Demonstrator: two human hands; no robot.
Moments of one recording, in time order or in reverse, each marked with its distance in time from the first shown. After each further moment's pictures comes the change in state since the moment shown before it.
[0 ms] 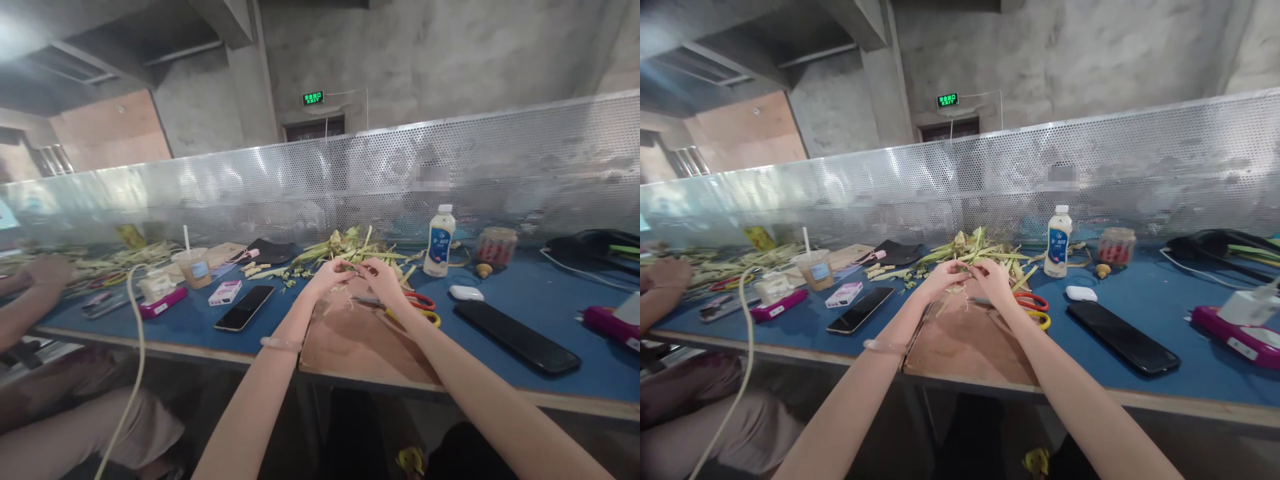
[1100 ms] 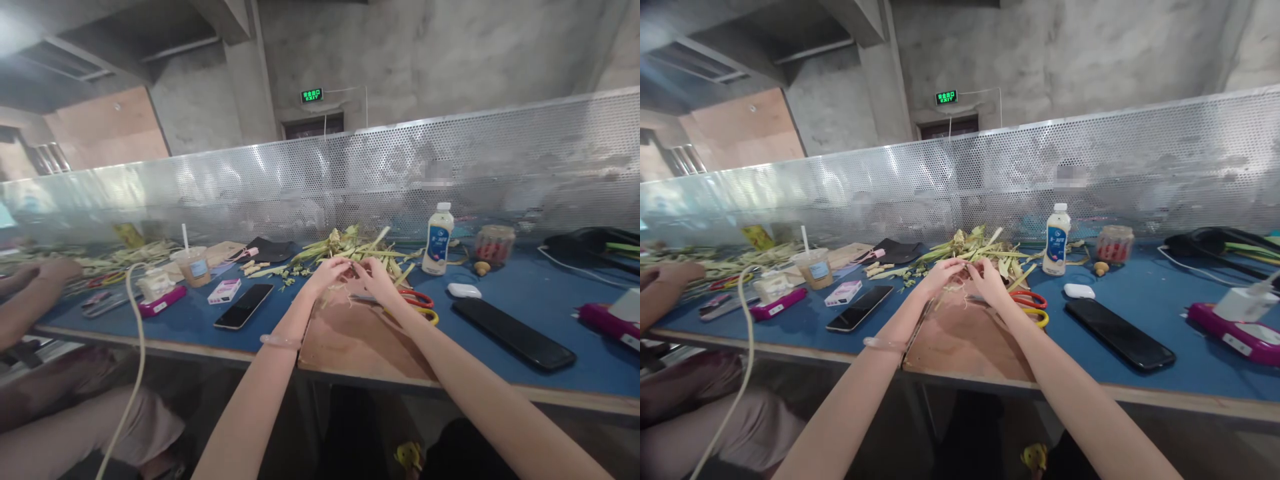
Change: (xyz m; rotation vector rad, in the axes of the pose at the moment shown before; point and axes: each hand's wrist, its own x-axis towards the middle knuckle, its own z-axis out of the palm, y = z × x) left_hand 0.002 0.003 0.001 -0.030 -0.012 0.000; right_hand -0.004 0.002 0.008 0.201 -0.057 0.142
